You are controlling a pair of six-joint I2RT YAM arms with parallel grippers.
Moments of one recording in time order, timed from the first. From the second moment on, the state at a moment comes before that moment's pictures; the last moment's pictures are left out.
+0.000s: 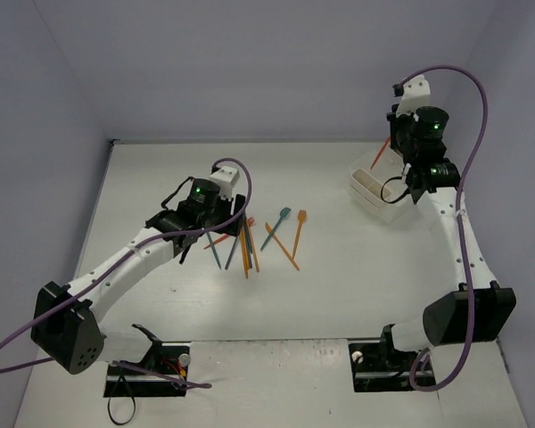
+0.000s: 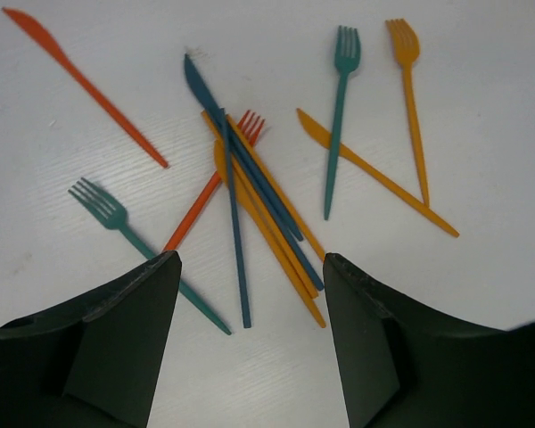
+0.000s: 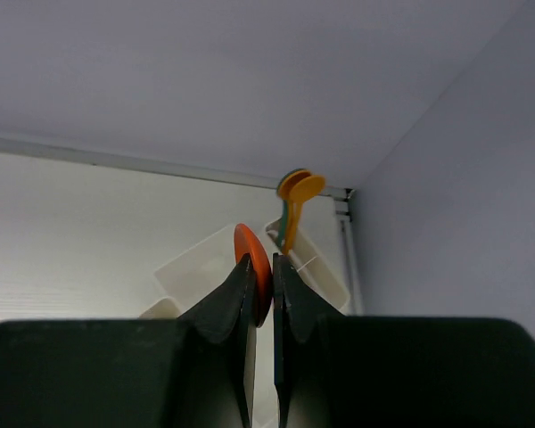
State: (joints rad) left arm -0.60 1.31 1.07 -0.40 -0.06 -0.20; right arm 0.08 1.39 1.43 -0.21 0.12 -0.22
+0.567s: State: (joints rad) left arm -0.46 1.29 1.02 -0.46 0.01 -0.22; right arm -0.20 1.81 1.70 -0.11 -0.20 -0.58
